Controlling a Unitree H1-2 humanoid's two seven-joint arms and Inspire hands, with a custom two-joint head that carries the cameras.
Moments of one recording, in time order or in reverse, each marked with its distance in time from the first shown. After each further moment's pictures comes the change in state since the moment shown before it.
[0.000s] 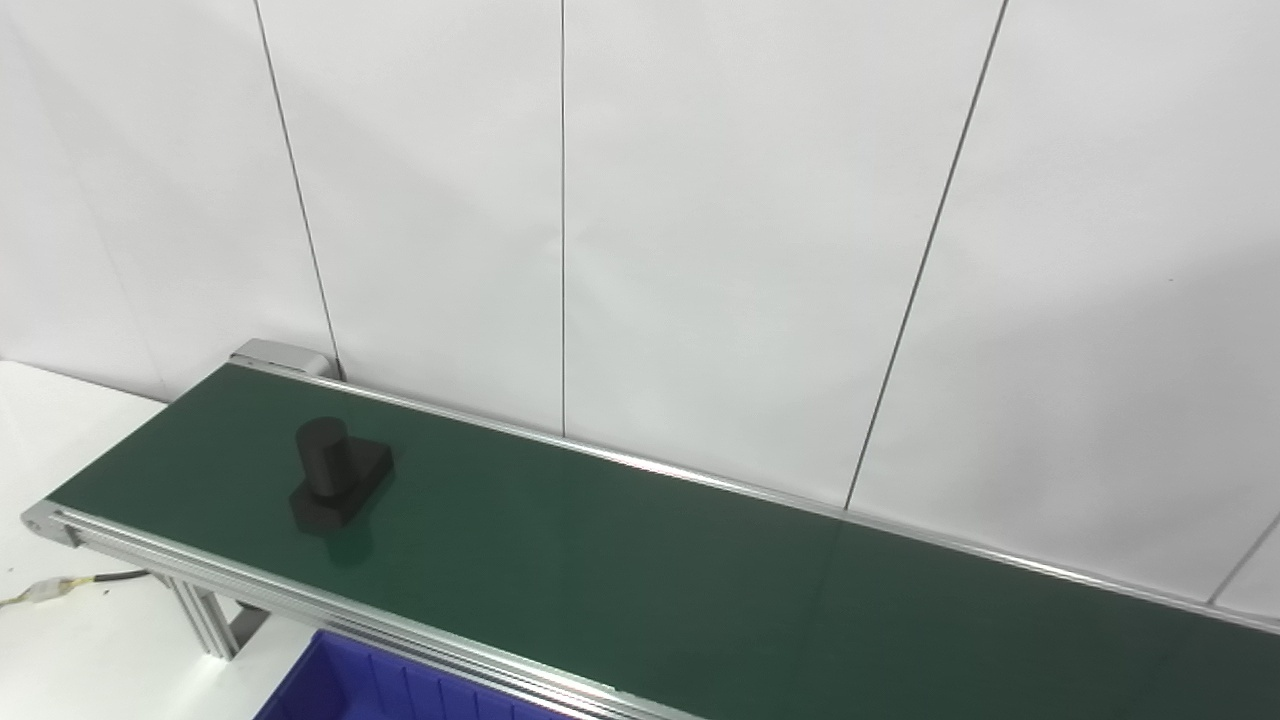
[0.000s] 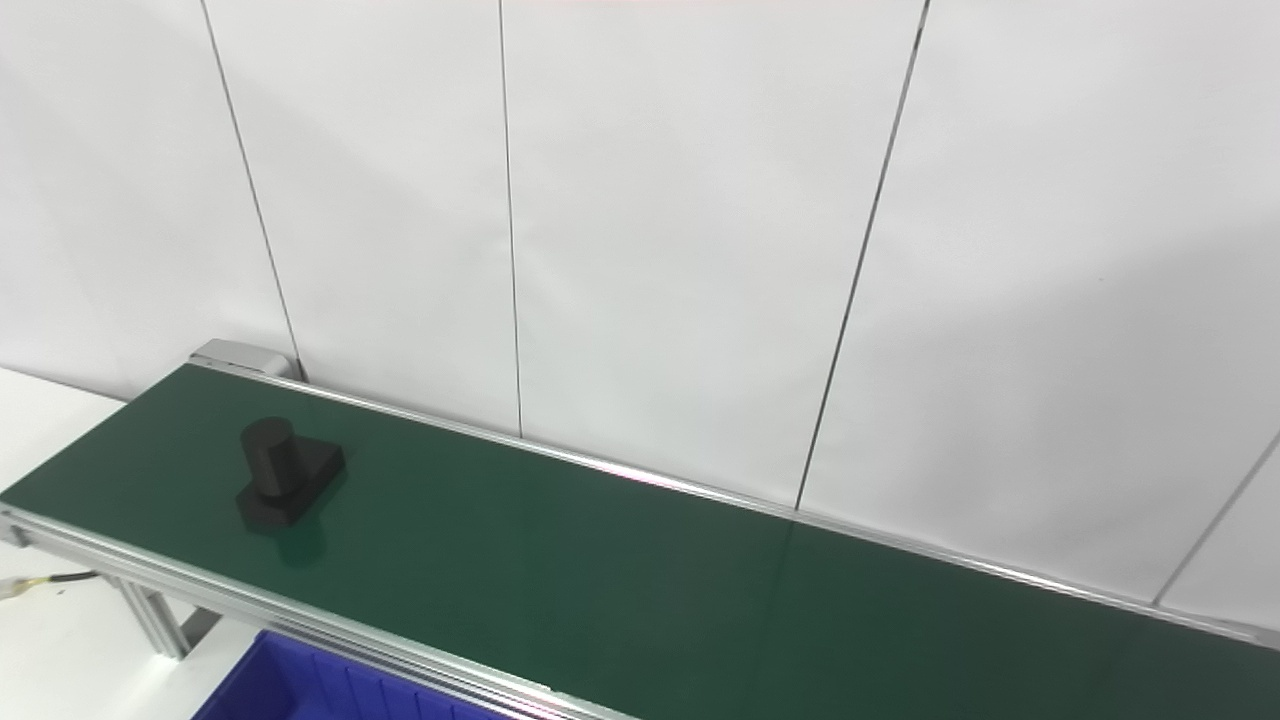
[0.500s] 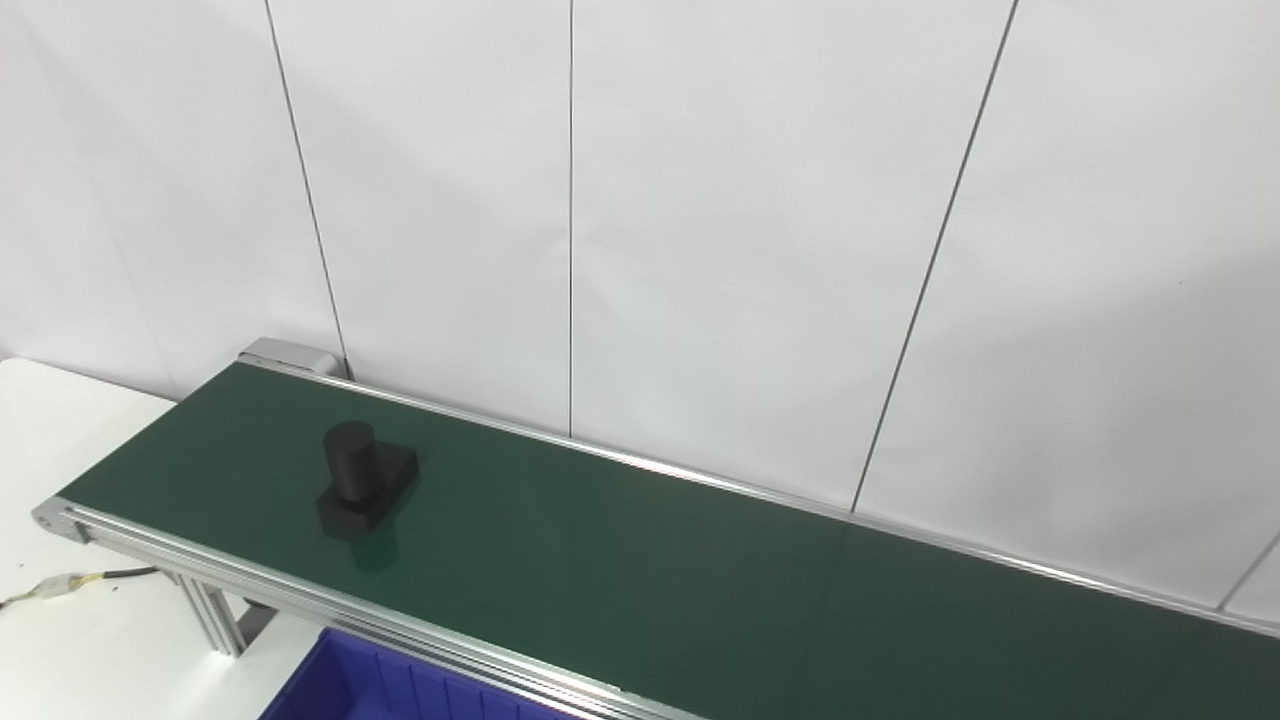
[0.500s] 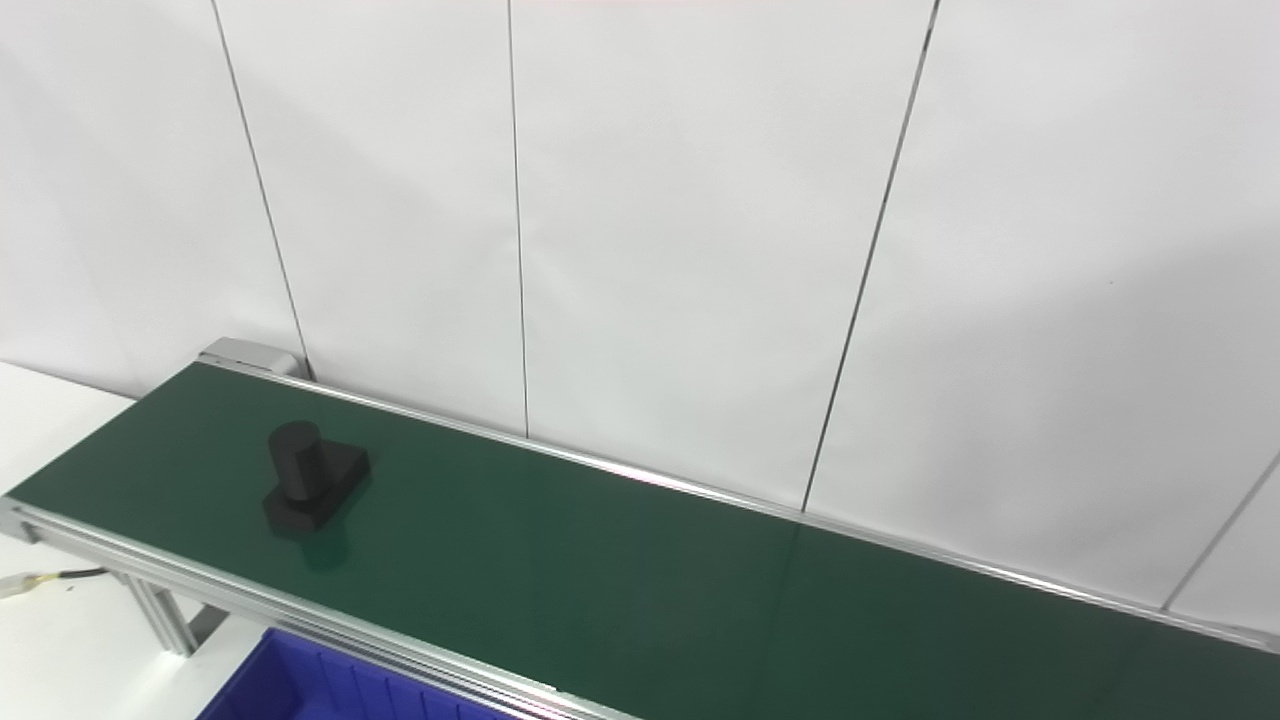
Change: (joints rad) left arm -0.001 -0.002 -0.032 0.000 0.001 0.000 0.037; right arm -0.021 -0.022 -0.048 -0.295 -0.040 0.047 0.052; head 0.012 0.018
